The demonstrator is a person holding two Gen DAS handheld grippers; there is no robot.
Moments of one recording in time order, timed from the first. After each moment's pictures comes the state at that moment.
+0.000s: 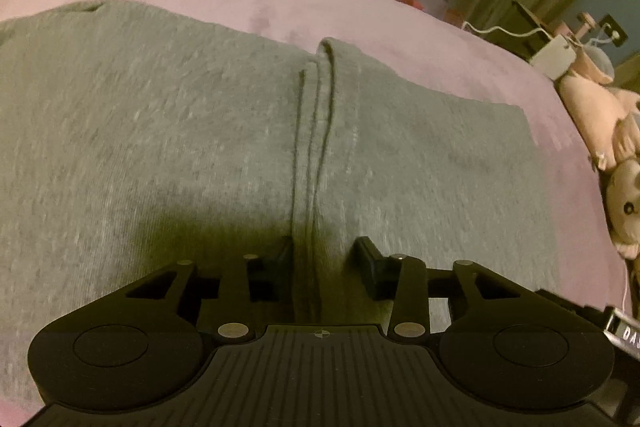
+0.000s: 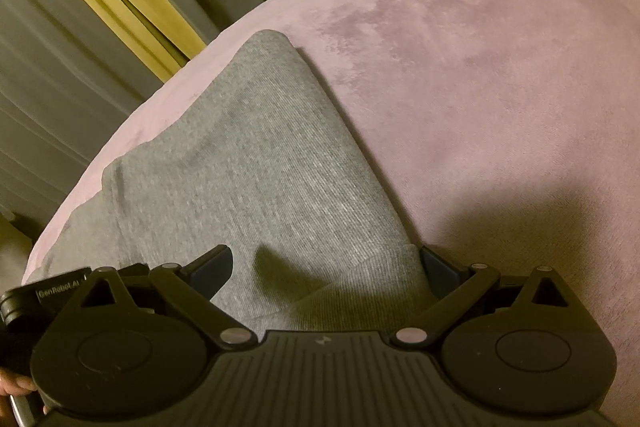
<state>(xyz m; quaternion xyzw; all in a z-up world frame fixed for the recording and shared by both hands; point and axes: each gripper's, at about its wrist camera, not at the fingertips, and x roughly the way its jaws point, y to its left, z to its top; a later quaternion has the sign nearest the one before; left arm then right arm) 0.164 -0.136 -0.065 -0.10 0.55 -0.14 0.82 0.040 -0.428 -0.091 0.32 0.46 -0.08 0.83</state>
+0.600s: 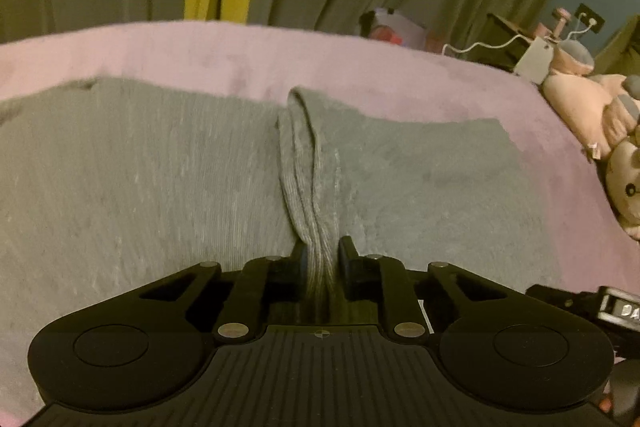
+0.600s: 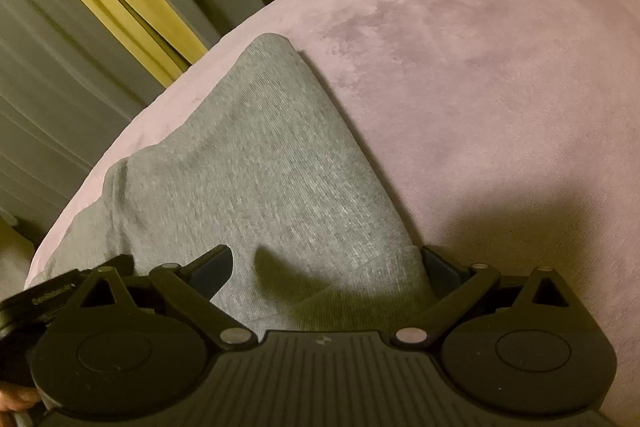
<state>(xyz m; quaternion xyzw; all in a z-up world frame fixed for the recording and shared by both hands) 0.144 -0.152 -0.037 -0.04 0.47 -0.16 0.87 0.036 -0.429 -0.091 0.33 0.45 -0.08 0.83</state>
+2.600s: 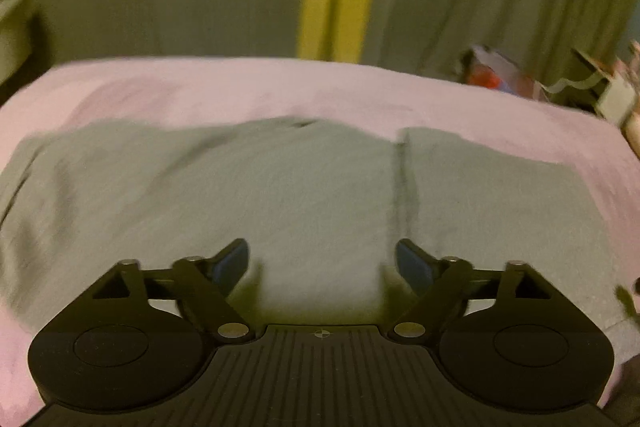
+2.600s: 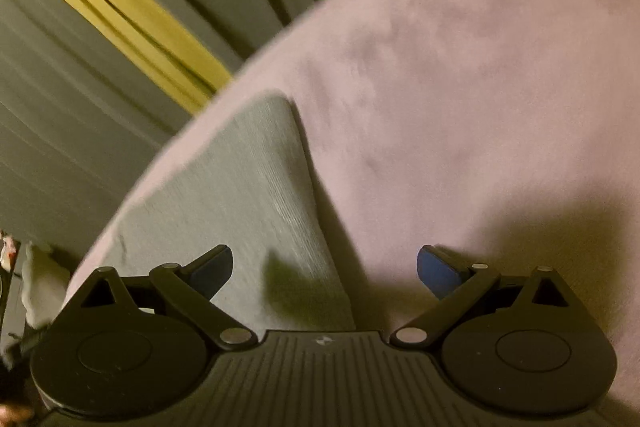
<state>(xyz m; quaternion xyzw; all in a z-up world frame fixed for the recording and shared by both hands) 0.124 -0.026 0.005 -0.03 0.44 0.00 0.90 0.022 -0.436 -0.081 0.37 0.38 -0.06 0.85</state>
